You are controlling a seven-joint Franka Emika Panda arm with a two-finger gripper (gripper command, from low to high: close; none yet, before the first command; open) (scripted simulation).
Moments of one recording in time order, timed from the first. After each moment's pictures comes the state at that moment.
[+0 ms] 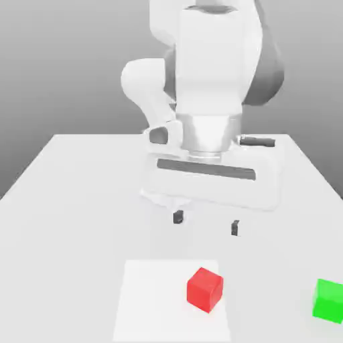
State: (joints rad) arm -0.07 -0.05 0.21 -2.63 0.00 2.69 1.46
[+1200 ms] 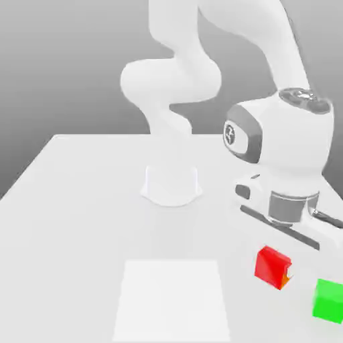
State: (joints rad) arm 0.21 0.16 0.24 -2.46 -0.08 2.62 2.18
